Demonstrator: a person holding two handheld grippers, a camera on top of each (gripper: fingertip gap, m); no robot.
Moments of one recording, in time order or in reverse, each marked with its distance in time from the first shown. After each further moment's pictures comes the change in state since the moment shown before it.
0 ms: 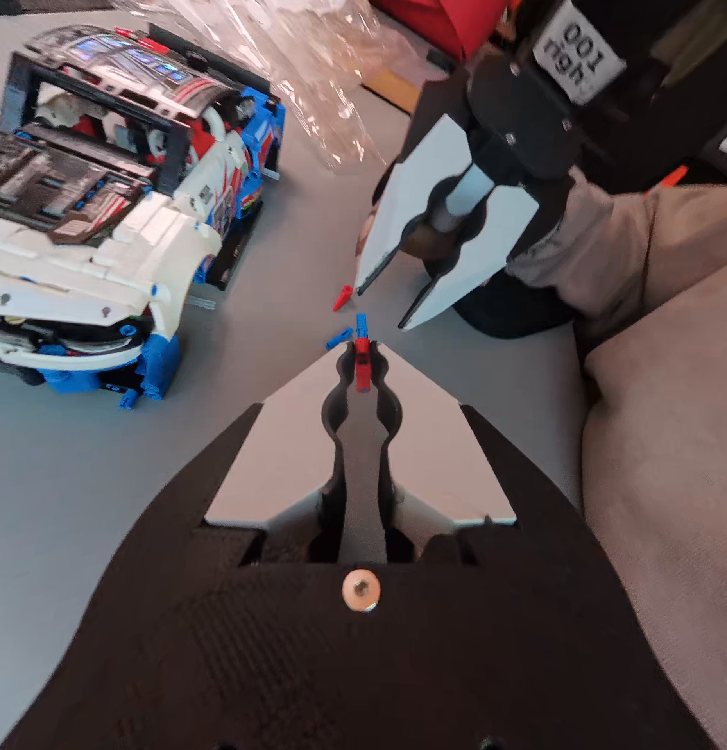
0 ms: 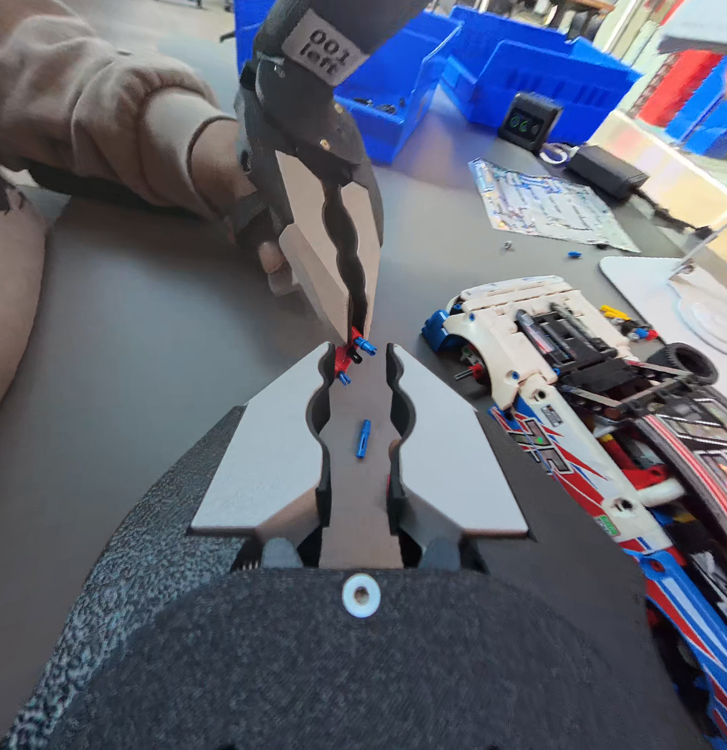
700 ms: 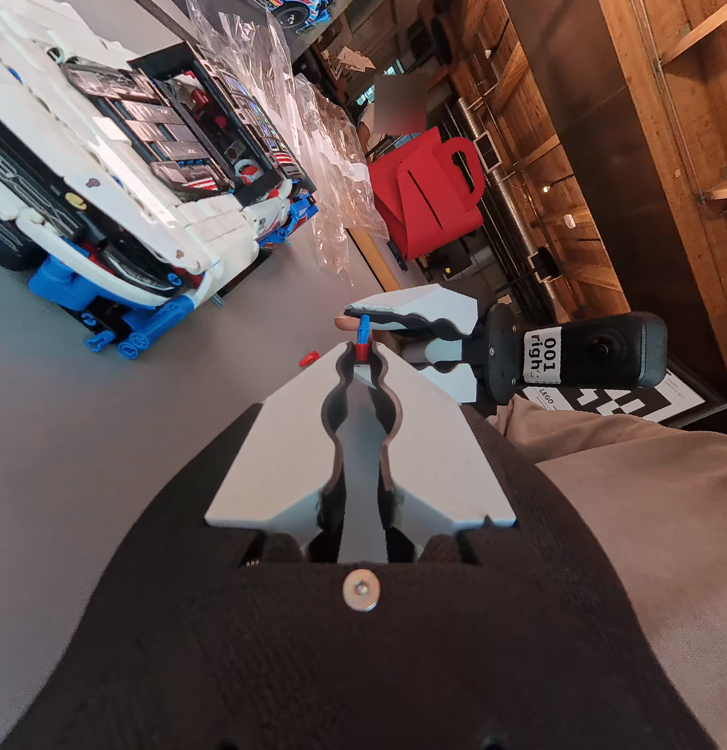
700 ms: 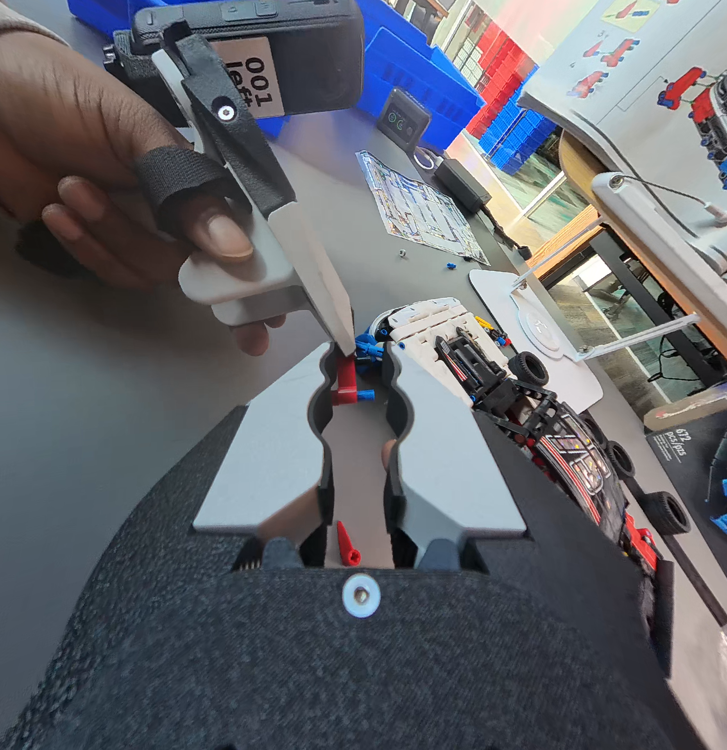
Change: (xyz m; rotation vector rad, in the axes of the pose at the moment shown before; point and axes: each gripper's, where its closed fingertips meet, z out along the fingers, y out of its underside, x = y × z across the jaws) left arm -0.012 -0.032 -0.013 0.315 0.139 -0.568; right arm 0.025 -0.014 0.025 -0.095 0.378 -0.200
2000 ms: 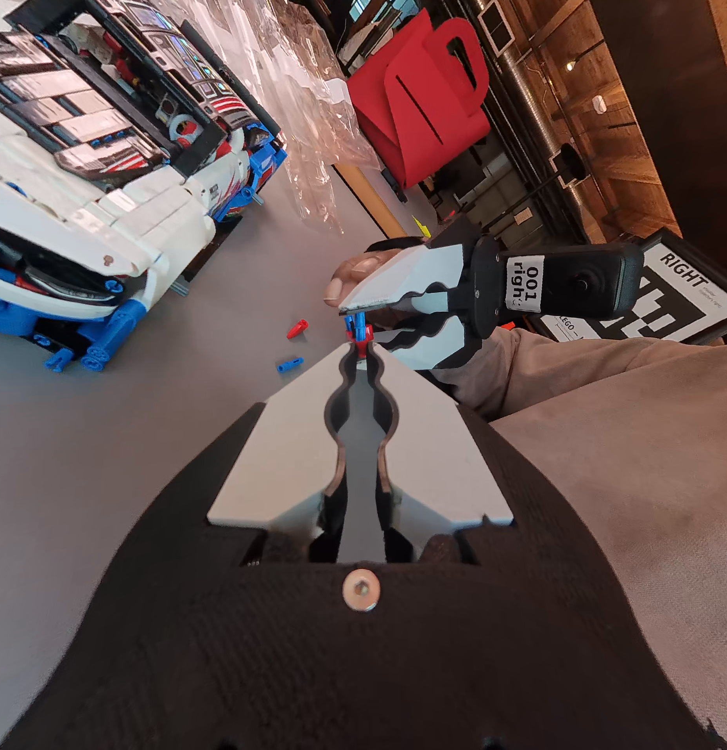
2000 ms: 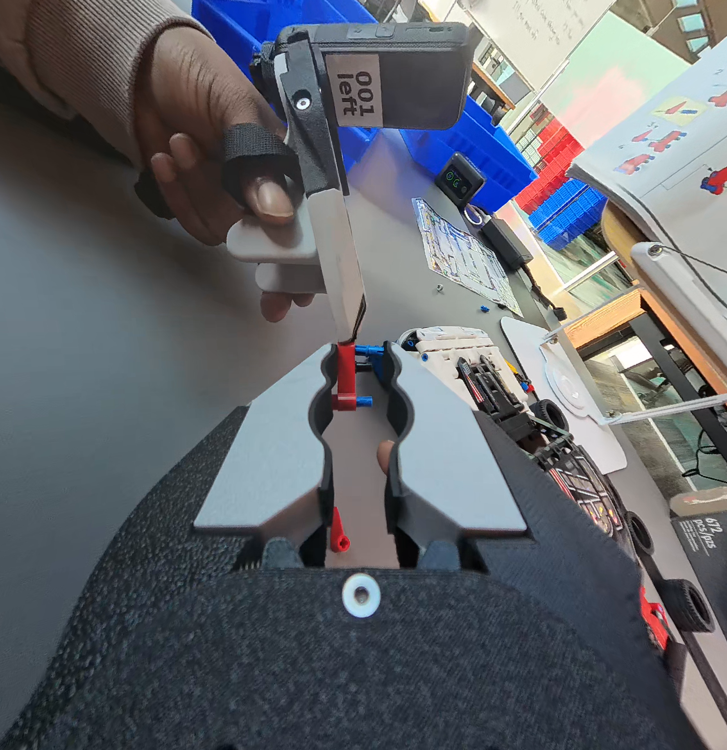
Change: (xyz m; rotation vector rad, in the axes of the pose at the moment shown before) left arm 0.011 0.016 0.000 -0.180 0.013 0.132; right arm -0.013 0.000 -0.015 0.127 -0.158 -0.119
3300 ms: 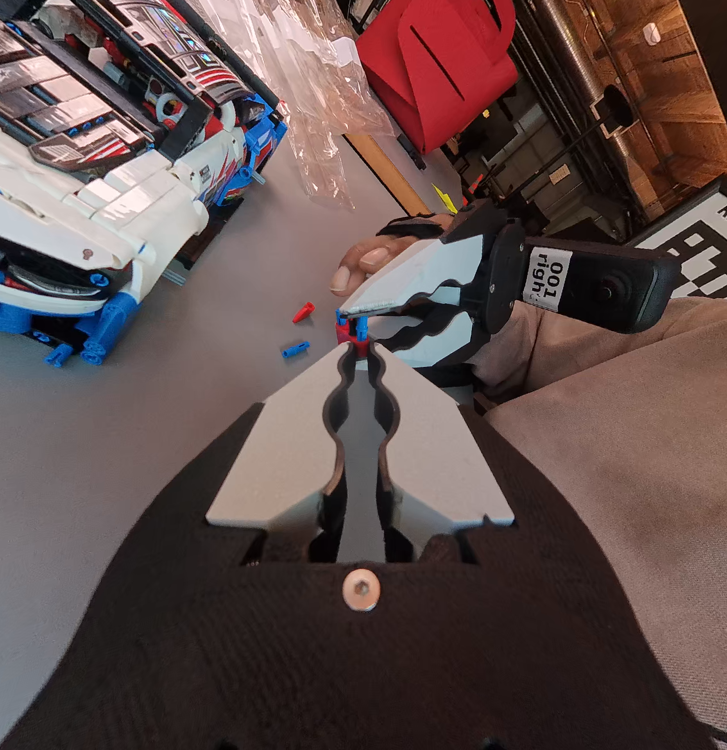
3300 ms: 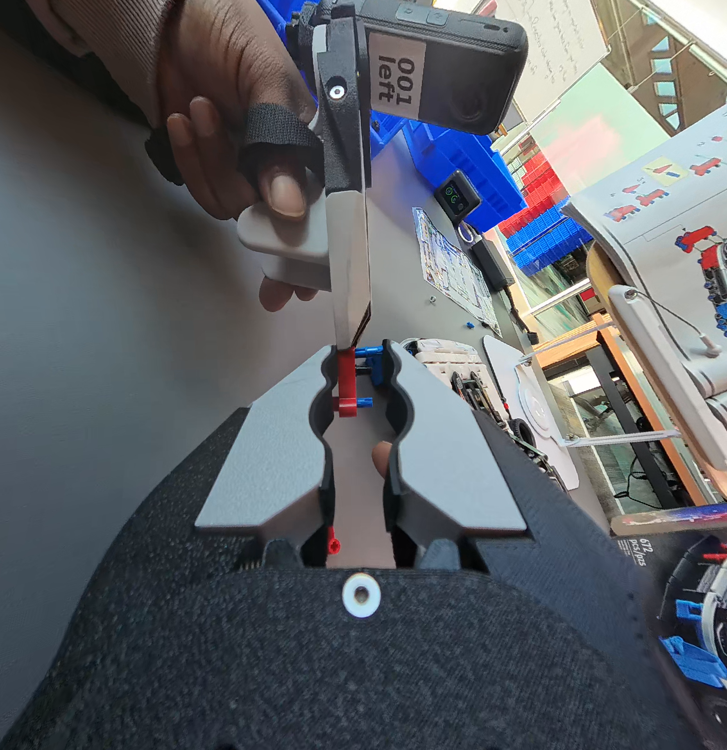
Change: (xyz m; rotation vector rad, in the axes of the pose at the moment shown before) left arm 0.001 0.011 0.001 -0.064 -0.053 0.074; right arm -0.008 -0.002 0.001 -0.005 0.024 -0.153
